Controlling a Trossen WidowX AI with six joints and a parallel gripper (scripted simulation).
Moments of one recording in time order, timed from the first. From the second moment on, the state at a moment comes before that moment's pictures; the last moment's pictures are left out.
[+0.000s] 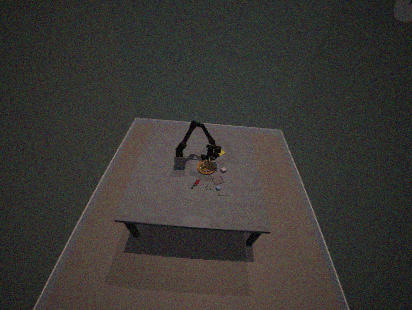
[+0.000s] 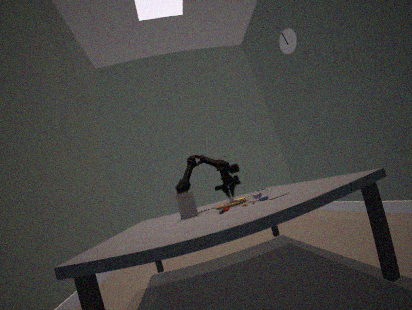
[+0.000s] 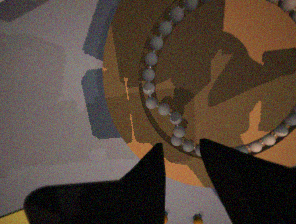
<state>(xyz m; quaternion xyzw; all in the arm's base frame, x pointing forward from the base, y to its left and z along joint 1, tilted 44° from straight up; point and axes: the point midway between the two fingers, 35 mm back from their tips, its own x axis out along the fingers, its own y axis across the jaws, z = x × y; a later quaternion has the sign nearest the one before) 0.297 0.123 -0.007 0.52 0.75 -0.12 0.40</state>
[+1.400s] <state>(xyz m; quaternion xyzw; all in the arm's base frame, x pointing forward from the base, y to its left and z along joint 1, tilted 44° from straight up) 0.291 0.142 -0.027 0.52 0.75 -0.12 0.40</state>
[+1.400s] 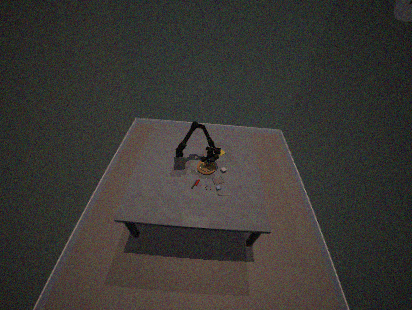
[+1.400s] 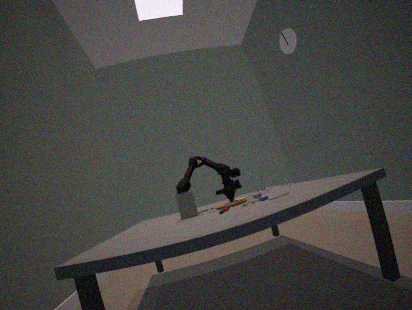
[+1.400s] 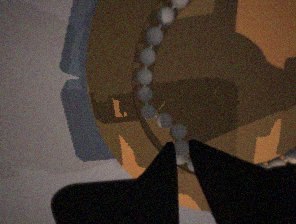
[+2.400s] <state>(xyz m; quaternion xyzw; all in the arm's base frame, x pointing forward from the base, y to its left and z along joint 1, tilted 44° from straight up) 0.299 0.142 -0.020 0.52 0.75 -0.12 0.40</state>
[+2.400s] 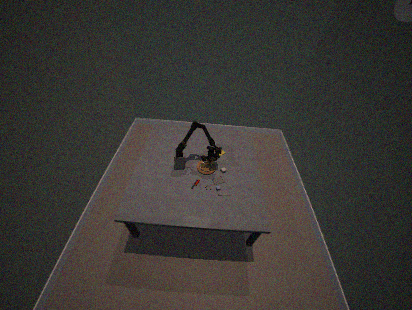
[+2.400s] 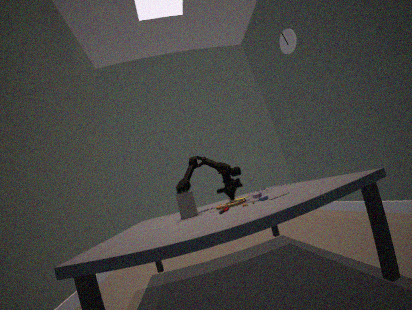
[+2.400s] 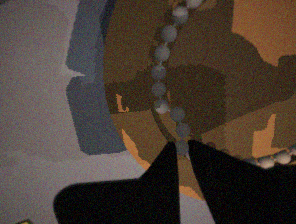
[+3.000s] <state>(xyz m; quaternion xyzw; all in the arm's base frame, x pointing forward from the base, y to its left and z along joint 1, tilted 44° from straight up) 0.300 0.147 -0.023 0.52 0.75 -0.12 0.40</state>
